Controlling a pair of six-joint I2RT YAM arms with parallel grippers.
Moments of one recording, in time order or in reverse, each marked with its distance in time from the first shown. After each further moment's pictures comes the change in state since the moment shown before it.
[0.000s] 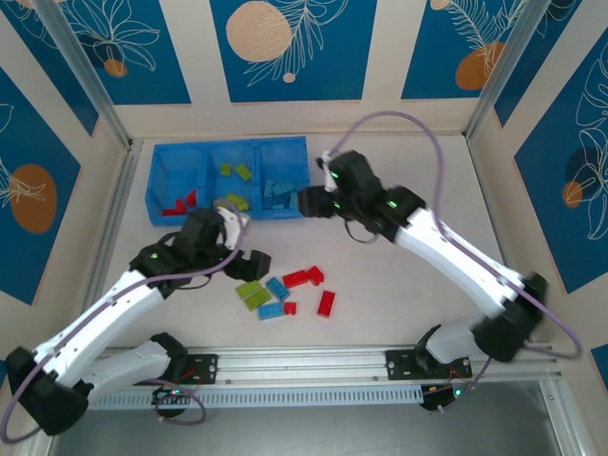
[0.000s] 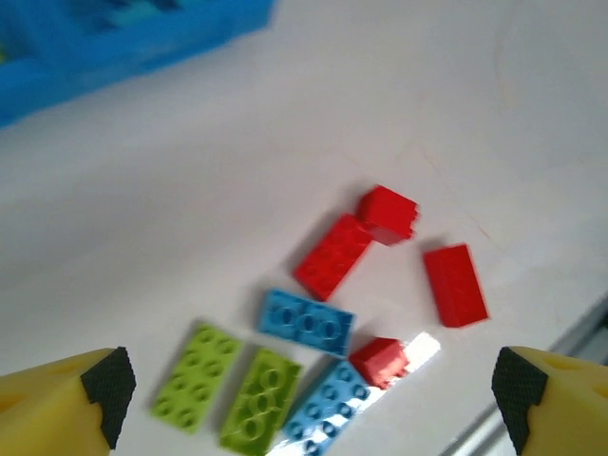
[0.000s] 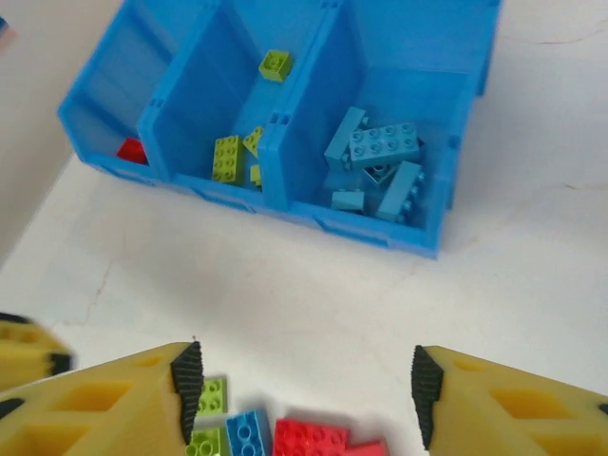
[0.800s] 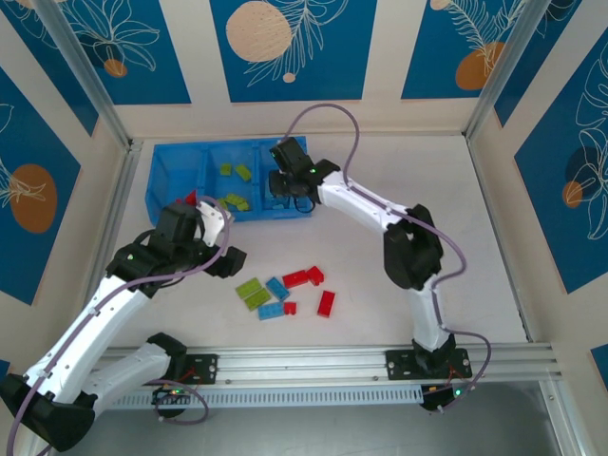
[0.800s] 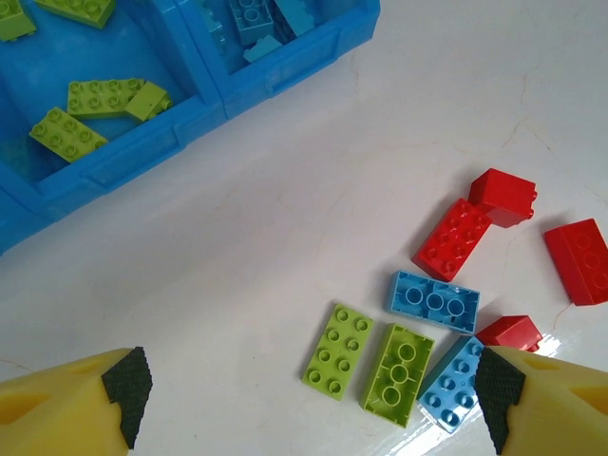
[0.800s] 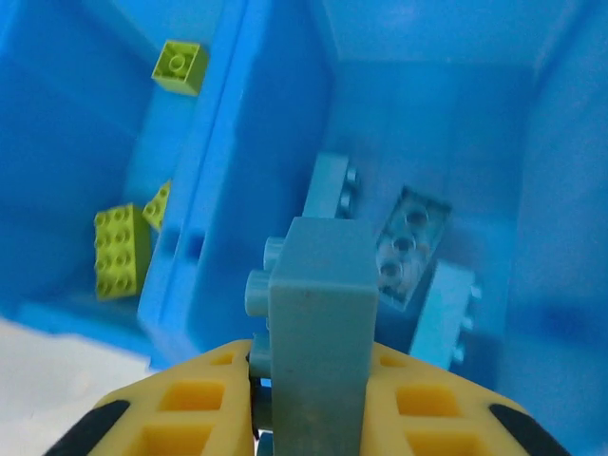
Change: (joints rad) left arm 0.200 -0.108 0.063 -0.166 -0.079 0.288; right arm -0.026 0.838 0.596 0.066 0.059 0.042
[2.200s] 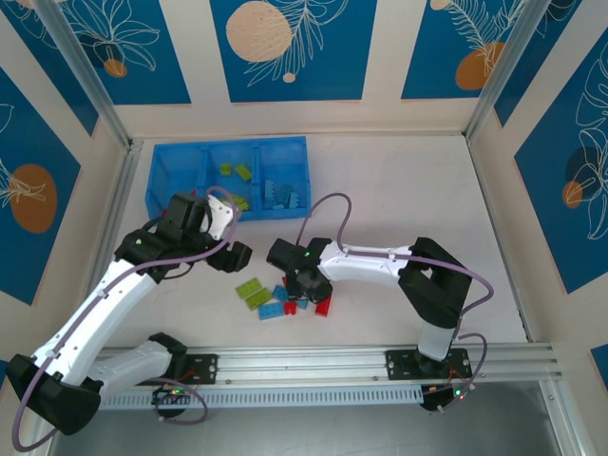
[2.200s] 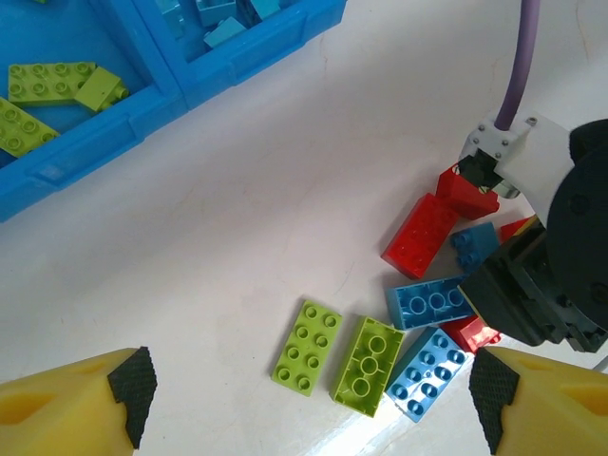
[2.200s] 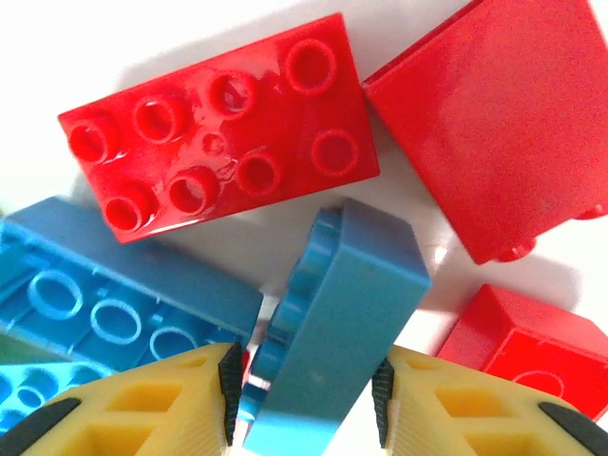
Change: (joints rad) left arm 0.000 0.104 0.079 -0.045 0.067 -0.015; right arm 0.344 -0.350 -0.742 -0.214 -0.082 0.520
